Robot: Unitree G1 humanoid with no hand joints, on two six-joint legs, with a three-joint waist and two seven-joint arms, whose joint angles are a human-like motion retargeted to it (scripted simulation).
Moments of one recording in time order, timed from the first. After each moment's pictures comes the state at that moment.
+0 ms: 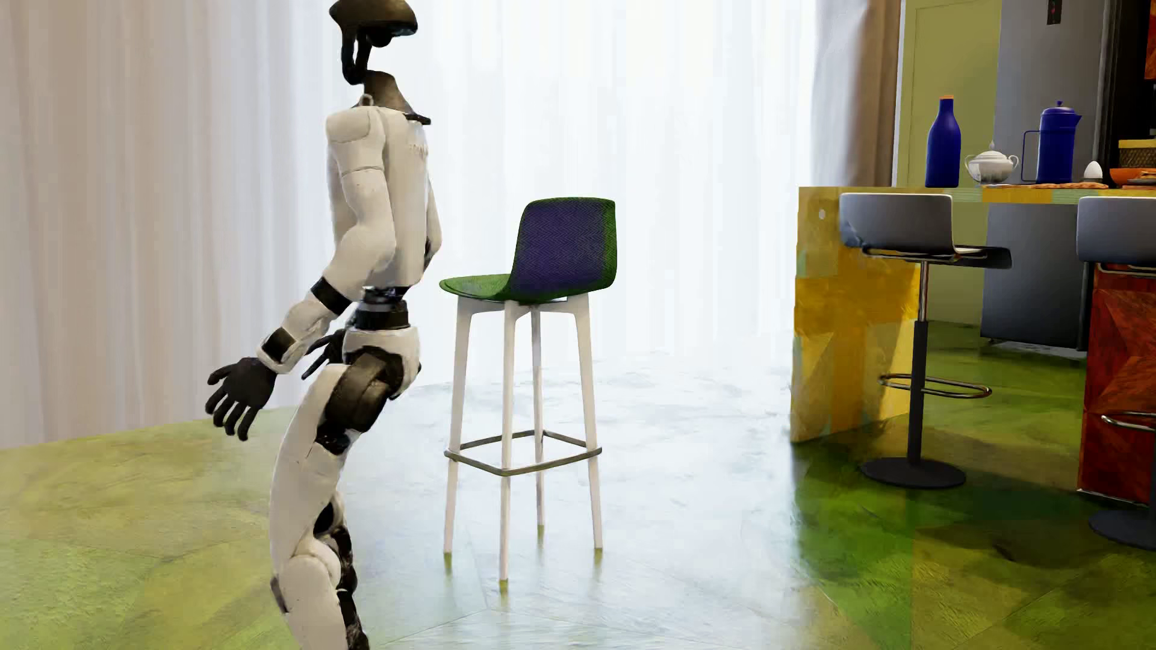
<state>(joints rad) -0.28 -0.51 0.01 0.04 -0.01 0.02 0.01 -0.04 0.01 0.72 0.73 0.23 0.20 -0.43 -0.35 0.23 -0.15 -0.04 0.07 -0.05 0.00 0.60 0.68 0.00 0.00 0.03 0.05 0.01 0.01</state>
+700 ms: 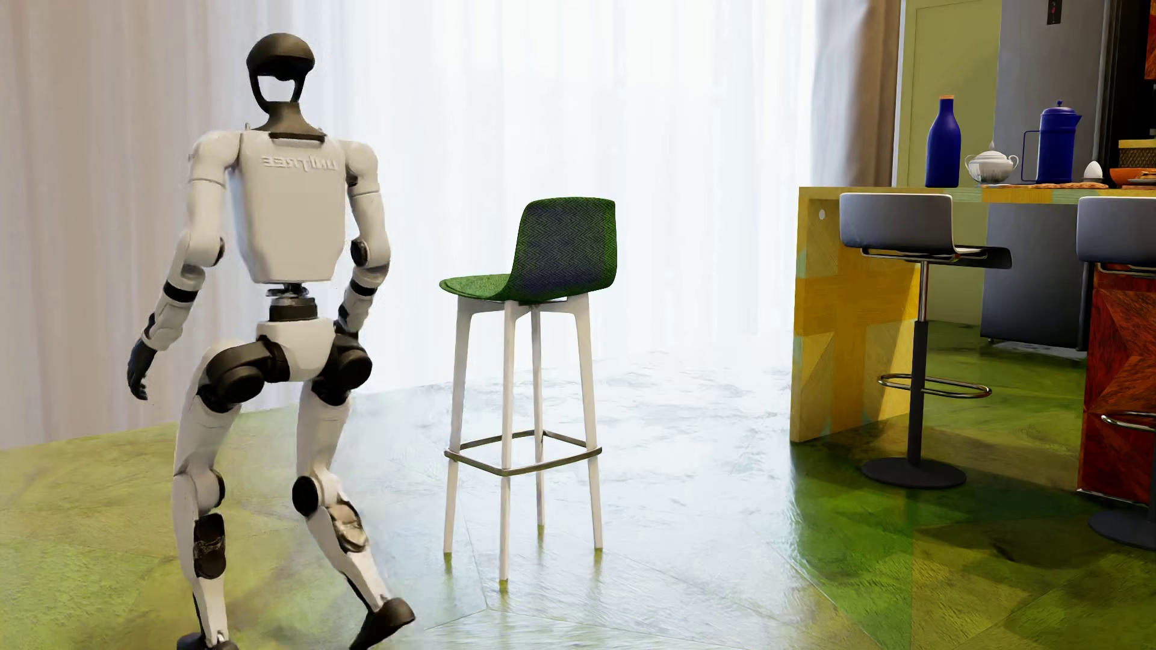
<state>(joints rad) -0.61 -0.35 -0.11 0.09 0.08 0.04 0.02 0.02 0.04 0.89 1.22 0.25 0.08 -0.34 -0.31 0.23 -0.17 -0.14 -0.08 -0.02 0.08 0.66 0.62 0.00 -0.05 -0.10 -0.01 0.16 -0.05</state>
